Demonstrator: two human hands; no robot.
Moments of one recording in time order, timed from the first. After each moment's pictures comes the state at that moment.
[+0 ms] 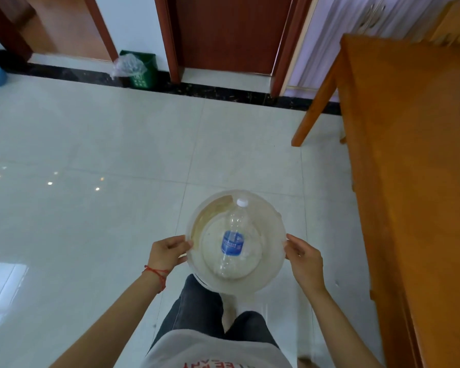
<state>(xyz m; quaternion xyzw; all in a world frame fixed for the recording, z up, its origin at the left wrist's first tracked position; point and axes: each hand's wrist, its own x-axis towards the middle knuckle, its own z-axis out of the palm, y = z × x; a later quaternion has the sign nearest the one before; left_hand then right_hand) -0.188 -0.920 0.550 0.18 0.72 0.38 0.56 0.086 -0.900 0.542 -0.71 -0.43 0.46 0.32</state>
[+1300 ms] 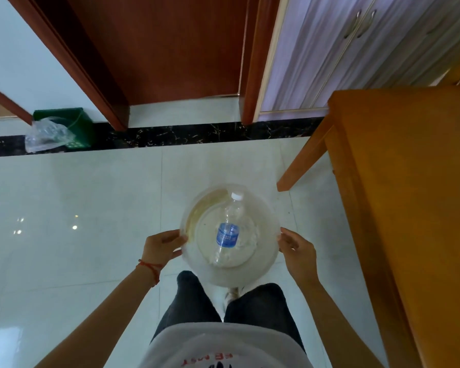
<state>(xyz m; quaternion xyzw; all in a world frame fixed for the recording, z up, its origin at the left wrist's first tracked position) -0.175 -0.298 0.524 0.24 0.72 0.28 0.58 0.100 -0.333 0.512 -0.74 -0.39 0.44 0.31</state>
